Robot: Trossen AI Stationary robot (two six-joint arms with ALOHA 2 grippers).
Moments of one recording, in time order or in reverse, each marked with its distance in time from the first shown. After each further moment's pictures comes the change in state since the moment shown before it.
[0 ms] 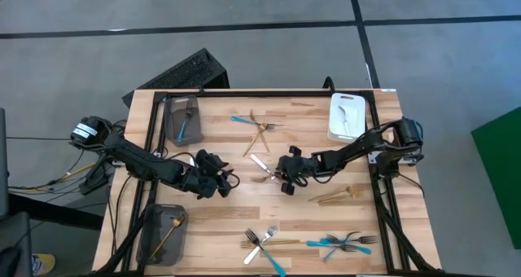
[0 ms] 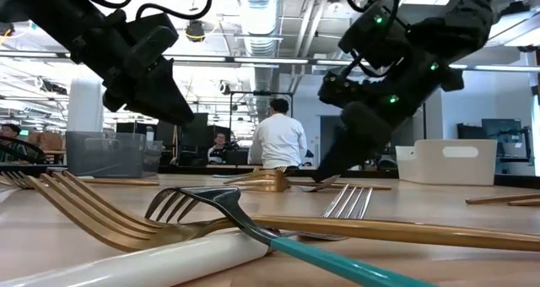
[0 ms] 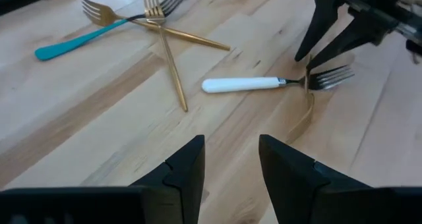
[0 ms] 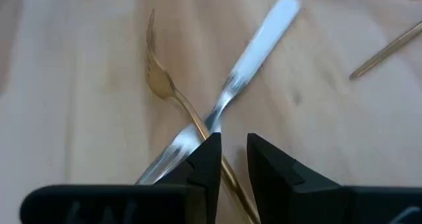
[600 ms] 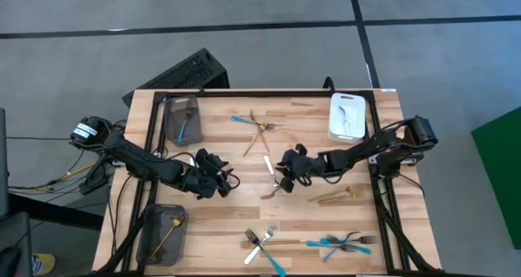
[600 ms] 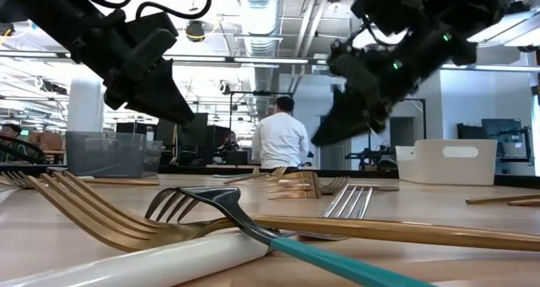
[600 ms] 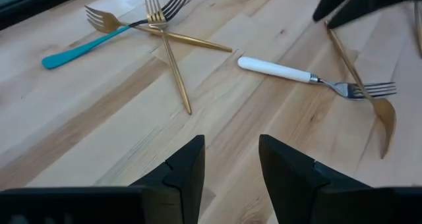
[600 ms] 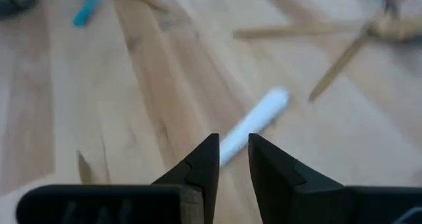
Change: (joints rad) left arm -0.002 0.000 0.000 -0.003 -0.024 0.039; right arm 0.049 -0.120 -0.001 -0.001 0.160 0.240
